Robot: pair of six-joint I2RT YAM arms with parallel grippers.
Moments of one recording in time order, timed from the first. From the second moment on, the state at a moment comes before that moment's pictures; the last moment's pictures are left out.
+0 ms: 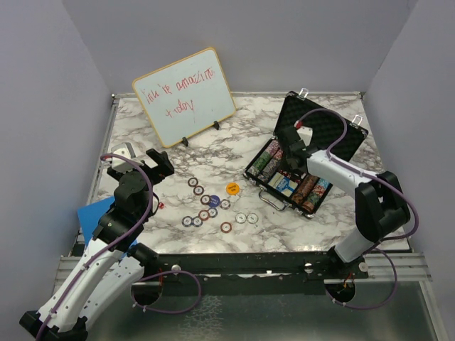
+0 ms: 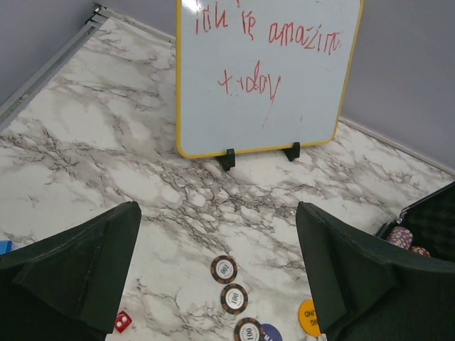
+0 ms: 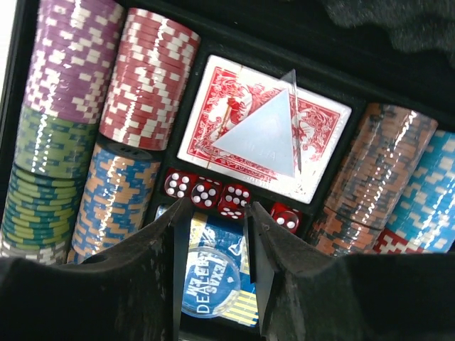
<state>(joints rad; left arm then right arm) -0.53 0.55 0.67 -0.27 -0.68 -0.47 0.48 1.63 1.08 -0.52 0.47 0.69</state>
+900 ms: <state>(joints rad) -0.53 0.55 0.67 -0.27 -0.68 -0.46 0.46 1.66 1.09 -0.54 0.22 -0.10</state>
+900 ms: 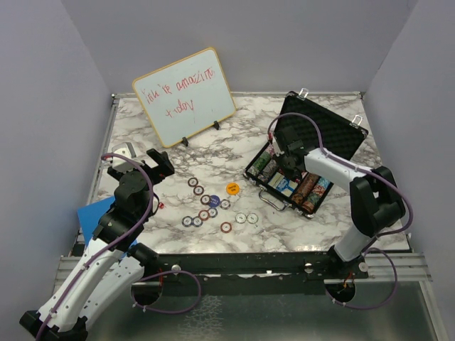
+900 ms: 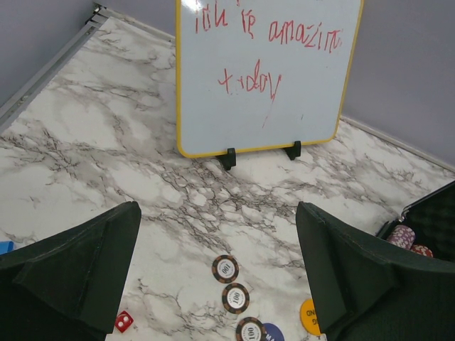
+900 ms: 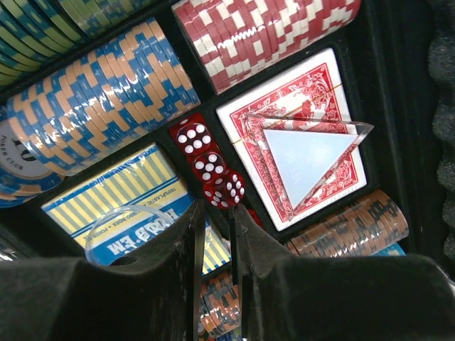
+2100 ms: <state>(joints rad) -0.53 0.56 0.67 -0.27 -0.68 -0.46 0.45 1.64 1.10 -0.57 0.07 -0.12</state>
